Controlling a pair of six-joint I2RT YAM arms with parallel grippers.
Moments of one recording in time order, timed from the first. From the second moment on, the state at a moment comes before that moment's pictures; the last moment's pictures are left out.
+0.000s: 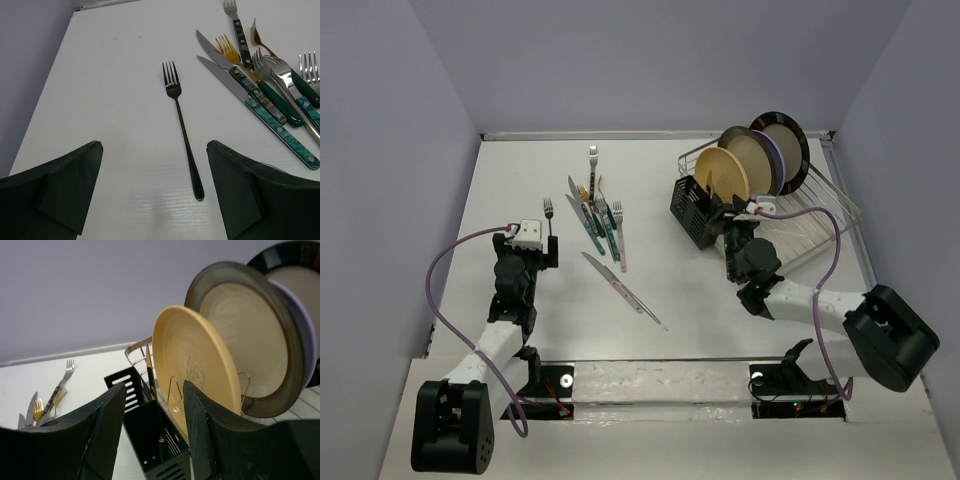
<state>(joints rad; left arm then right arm) -0.07 0.86 0.14 0.60 -0.11 0.15 0.71 1.34 0.47 1.15 0.70 0.05</state>
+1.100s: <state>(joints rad) -0.07 0.86 0.14 0.61 -0.11 0.15 1.07 1.75 1.26 -0.42 0.08 0.10</state>
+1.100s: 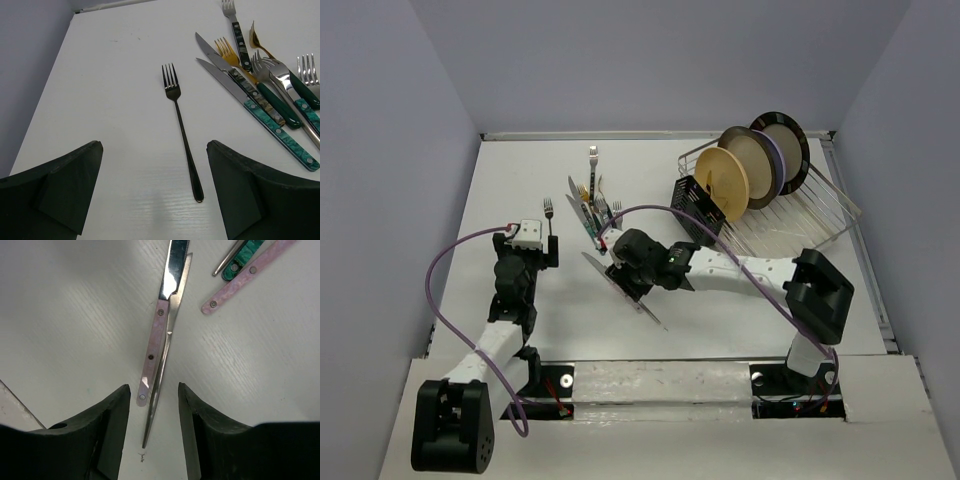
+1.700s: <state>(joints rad) -0.10 1.45 0.88 0.00 -0.09 0.19 1.08 1.72 1.22 -0.39 0.22 0.14</state>
